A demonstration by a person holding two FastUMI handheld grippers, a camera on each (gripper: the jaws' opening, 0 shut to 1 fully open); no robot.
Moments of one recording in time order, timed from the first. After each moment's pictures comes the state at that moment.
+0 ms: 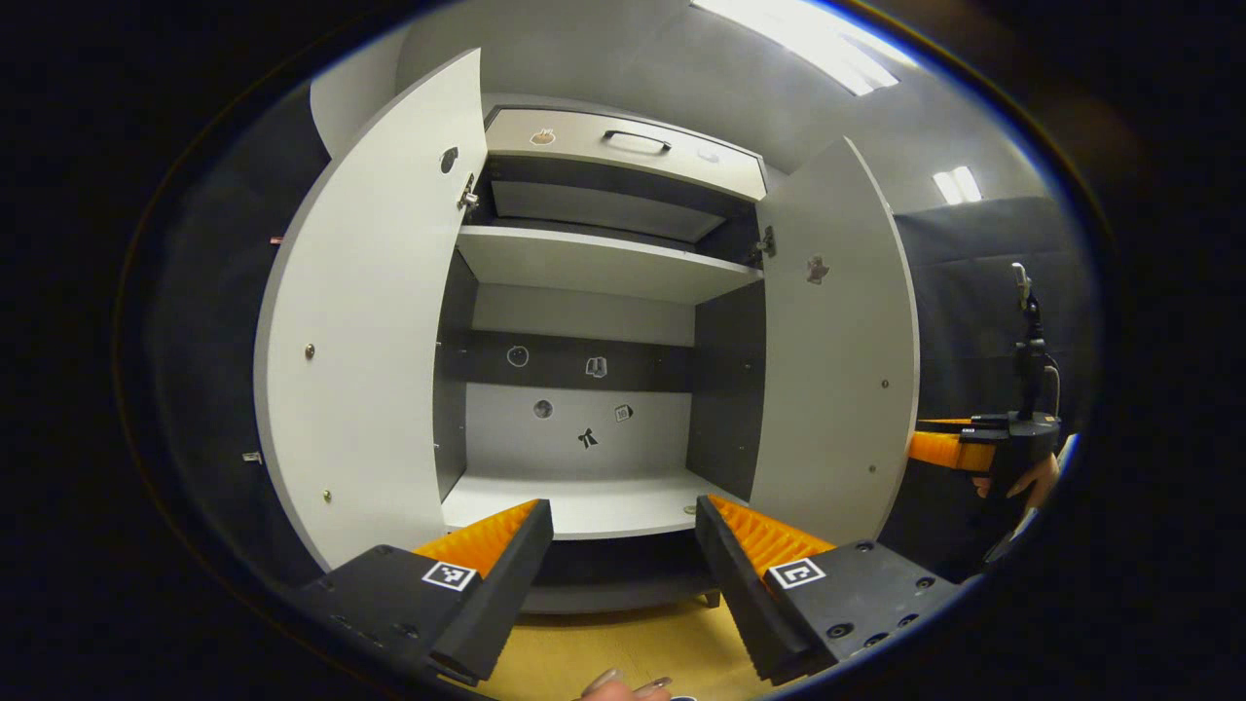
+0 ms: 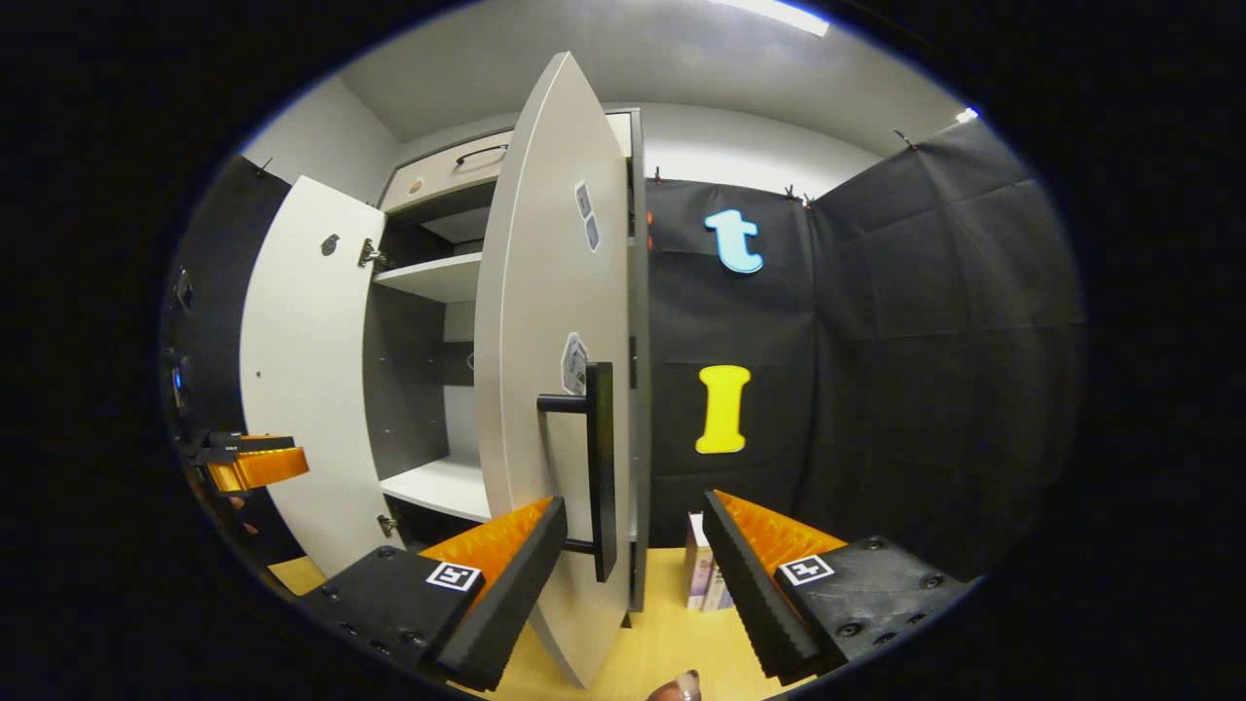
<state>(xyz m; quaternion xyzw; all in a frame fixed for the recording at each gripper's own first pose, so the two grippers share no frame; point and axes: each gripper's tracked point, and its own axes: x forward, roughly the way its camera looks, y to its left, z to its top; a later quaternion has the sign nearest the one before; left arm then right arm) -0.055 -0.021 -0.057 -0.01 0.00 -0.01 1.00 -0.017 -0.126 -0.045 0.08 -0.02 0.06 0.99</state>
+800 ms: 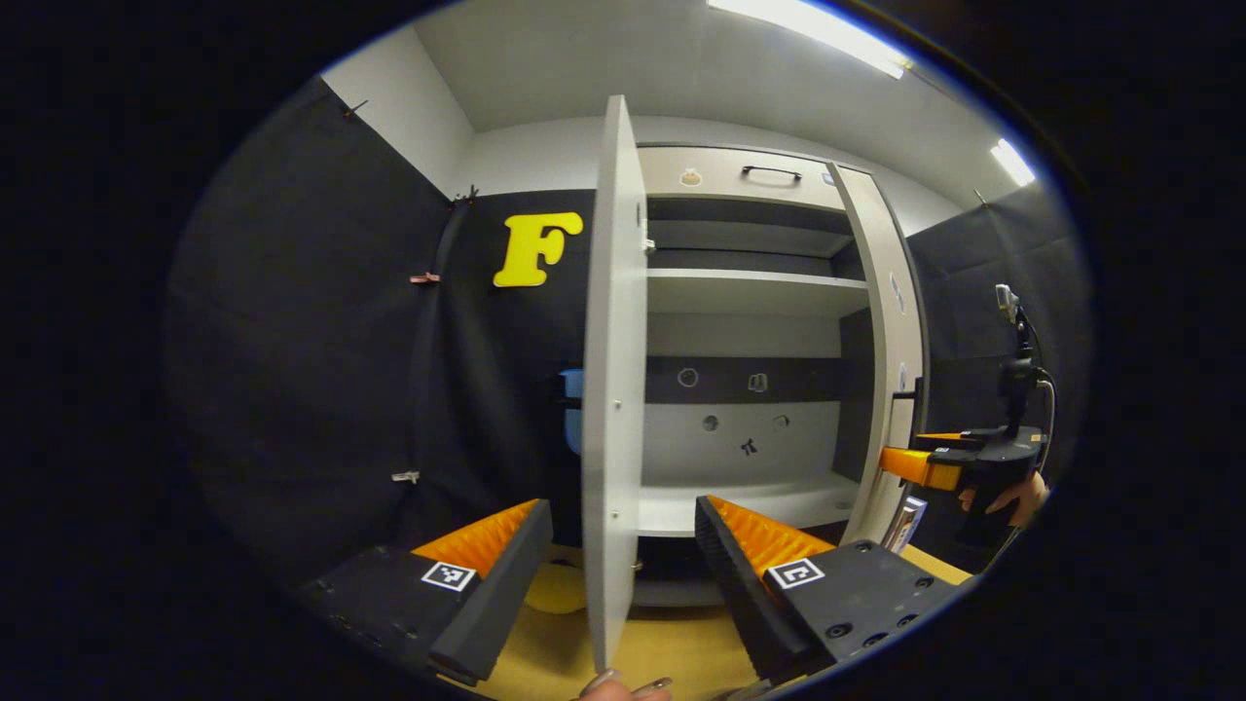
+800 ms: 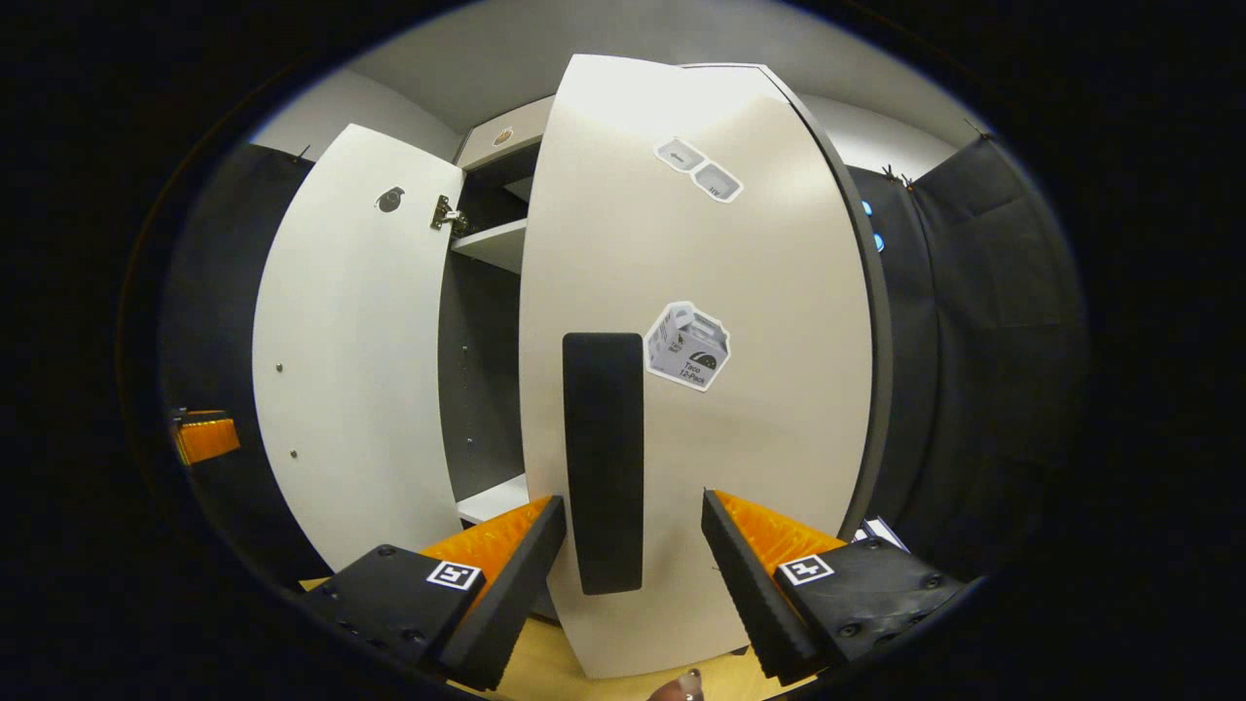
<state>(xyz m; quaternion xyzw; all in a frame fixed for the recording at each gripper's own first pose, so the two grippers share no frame) -0.163 0.150 -0.040 0.01 -0.02 0.20 0.98 0.085 0.039 -0.042 0.08 -0.02 0.14 0.99</state>
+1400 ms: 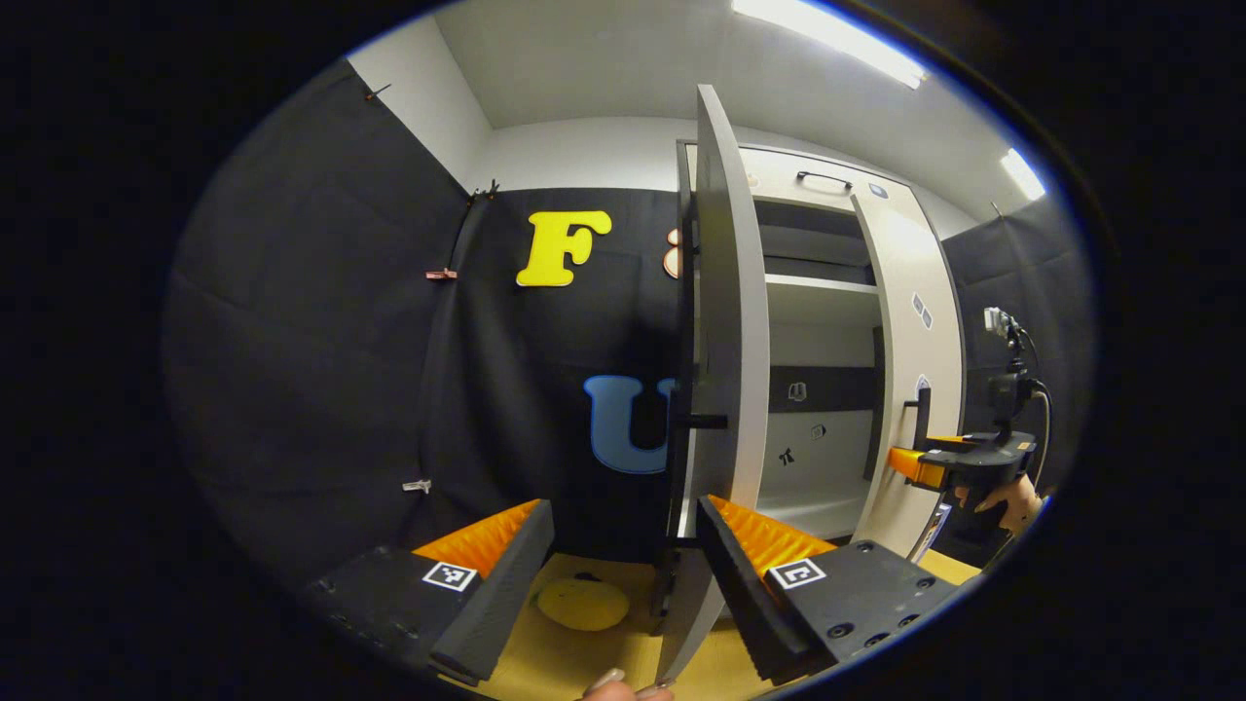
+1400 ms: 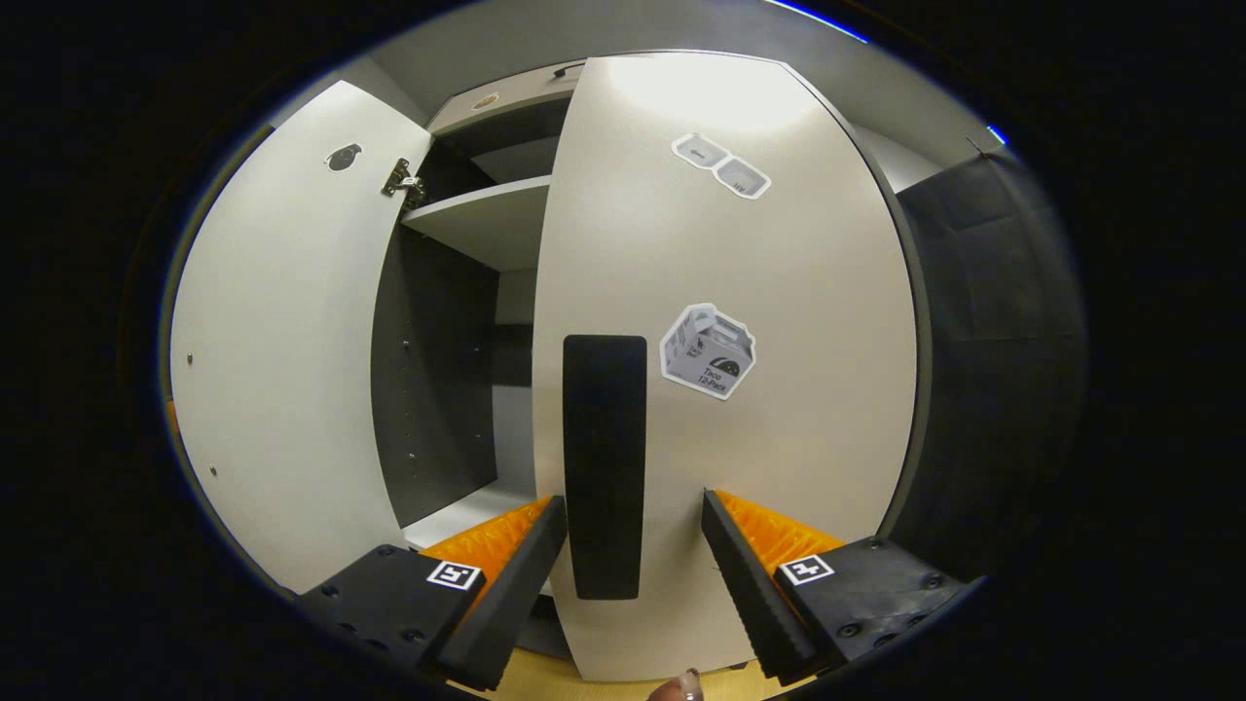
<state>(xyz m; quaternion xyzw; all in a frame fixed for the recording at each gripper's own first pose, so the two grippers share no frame) -0.164 0.178 -0.040 -0.01 -0.03 0.16 0.99 0.144 0.063 -0.040 0.08 -0.02 0.06 1.00</state>
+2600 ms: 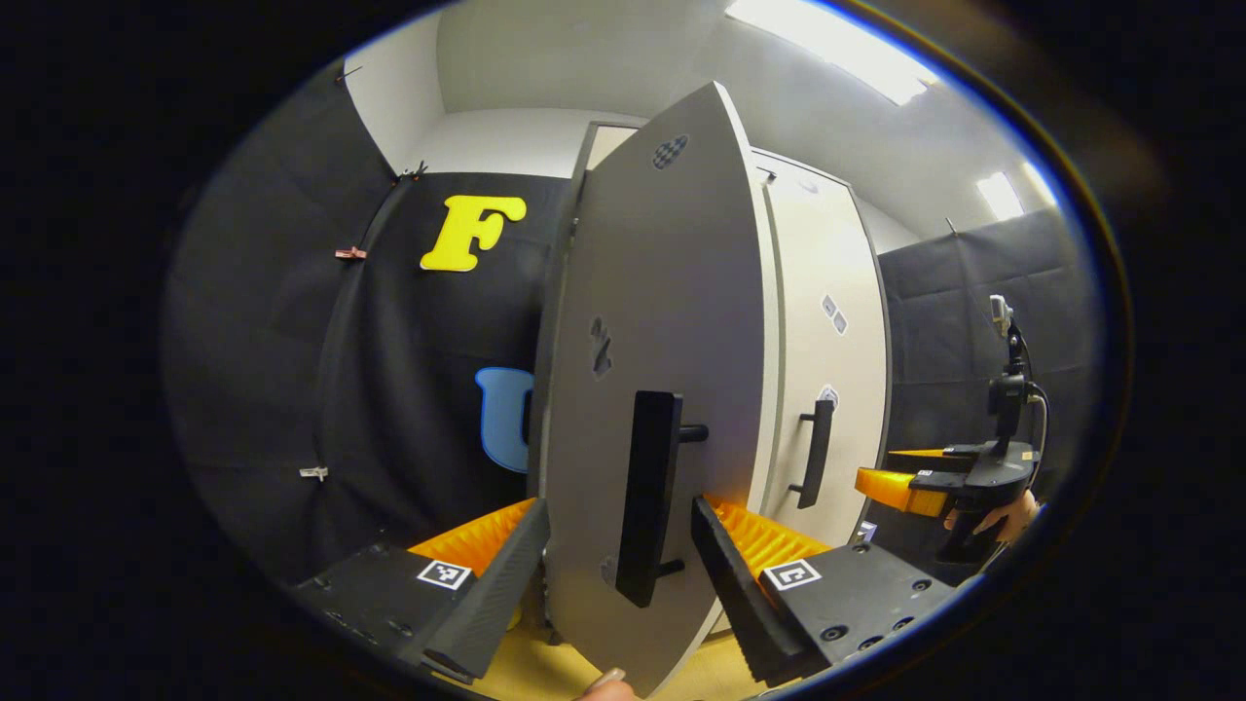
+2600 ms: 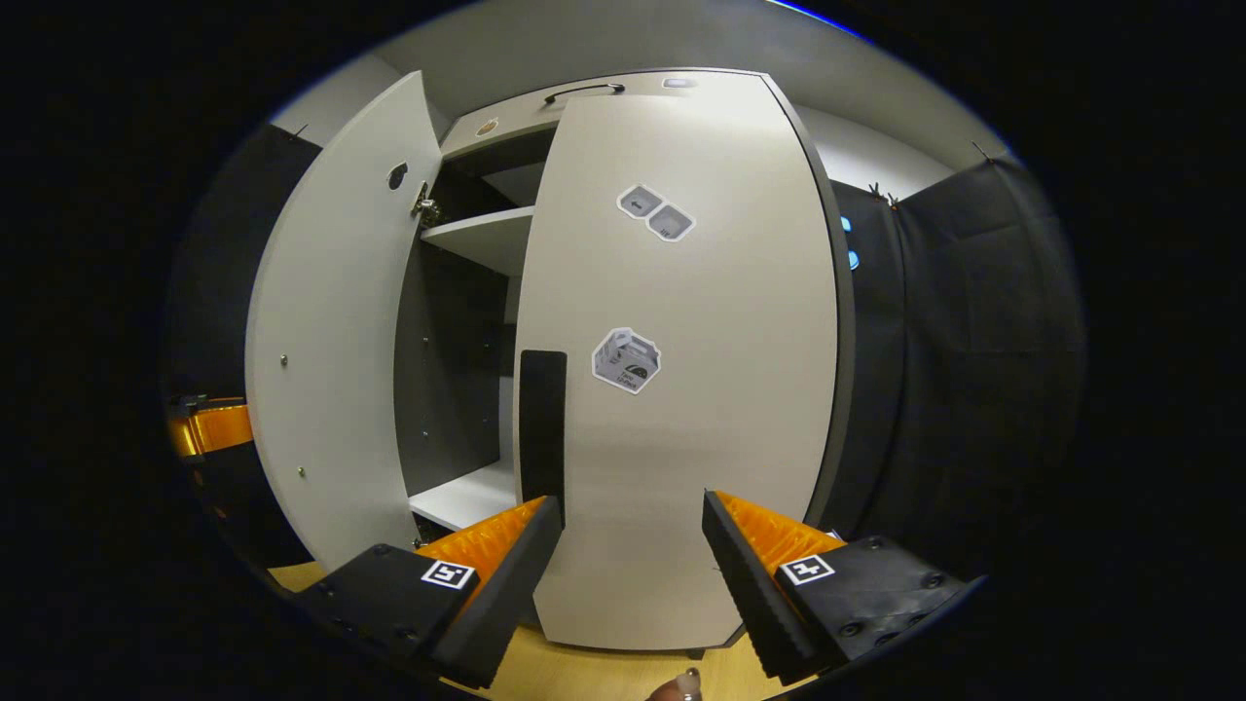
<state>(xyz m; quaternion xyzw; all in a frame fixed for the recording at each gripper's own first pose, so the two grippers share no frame) -0.076 0.045 -0.043 -0.02 -0.03 0.06 1.00 0.084 0.000 -0.038 0.04 -0.02 0.10 0.99</state>
